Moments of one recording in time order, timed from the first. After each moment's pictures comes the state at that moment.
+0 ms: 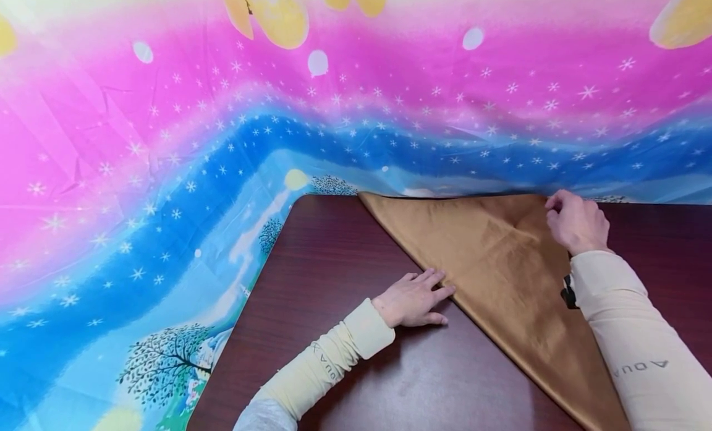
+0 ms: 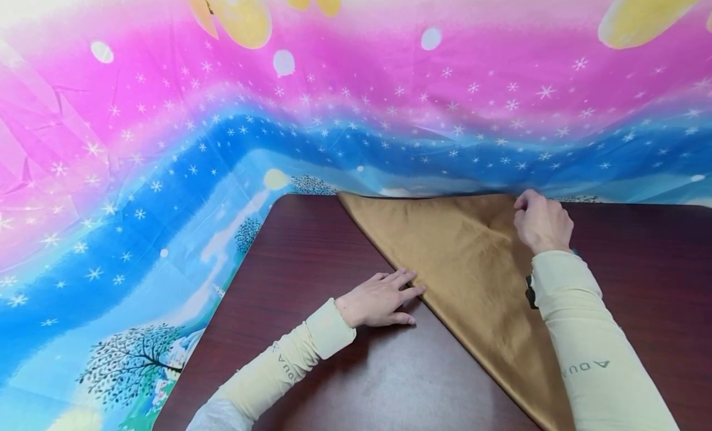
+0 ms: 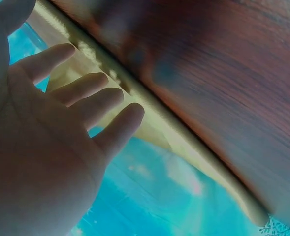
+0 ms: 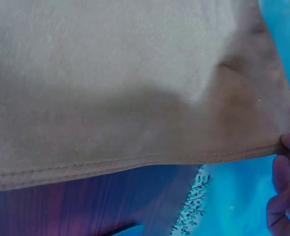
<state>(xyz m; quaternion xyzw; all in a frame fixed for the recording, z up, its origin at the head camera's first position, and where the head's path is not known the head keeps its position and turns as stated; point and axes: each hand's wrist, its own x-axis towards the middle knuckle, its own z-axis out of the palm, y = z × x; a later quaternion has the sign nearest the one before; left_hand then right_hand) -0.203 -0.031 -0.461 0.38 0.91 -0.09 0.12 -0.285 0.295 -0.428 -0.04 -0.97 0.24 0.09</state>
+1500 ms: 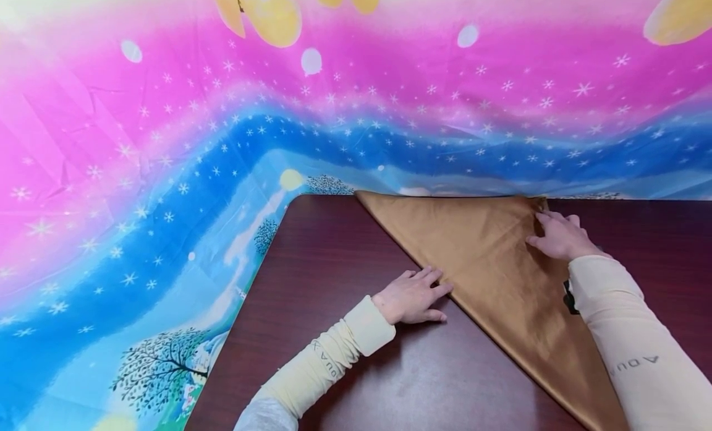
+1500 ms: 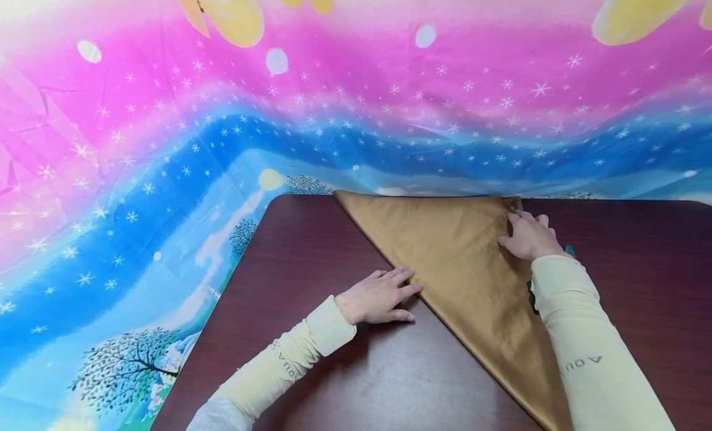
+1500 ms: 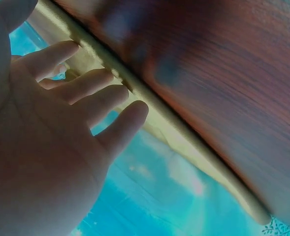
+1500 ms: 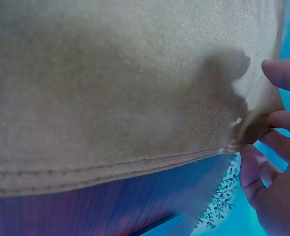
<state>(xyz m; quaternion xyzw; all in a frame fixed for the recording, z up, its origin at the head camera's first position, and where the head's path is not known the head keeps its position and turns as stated) -0.207 -0.027 -0.457 0.39 0.91 -0.10 0.12 -0.289 0.308 -0.459 0.06 -0.97 0.19 -0.10</state>
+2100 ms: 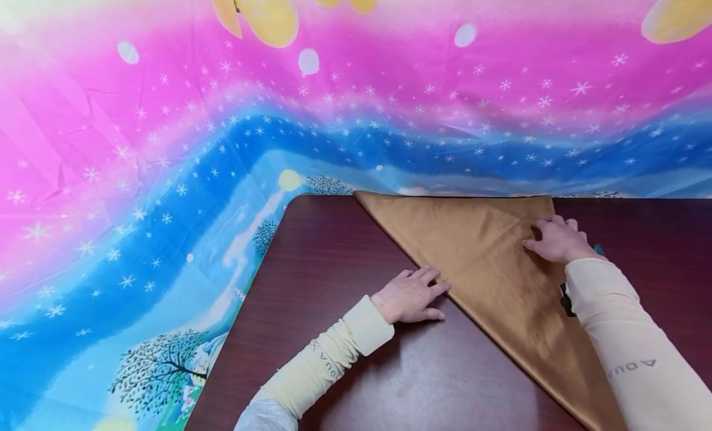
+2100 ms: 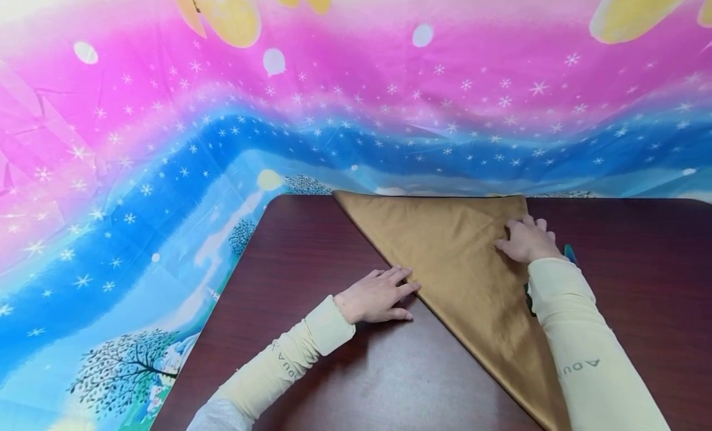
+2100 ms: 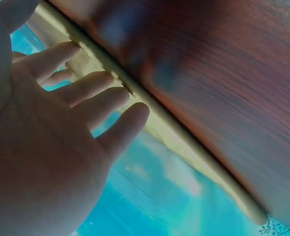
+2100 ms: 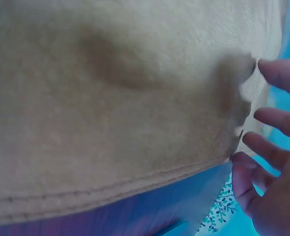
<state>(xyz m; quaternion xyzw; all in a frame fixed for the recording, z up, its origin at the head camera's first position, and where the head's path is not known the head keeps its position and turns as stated) -0.210 -0.028 -0.461 0.39 0.91 -0.10 0.12 -0.285 0.307 -0.468 0.05 -0.98 0.18 -0.11</state>
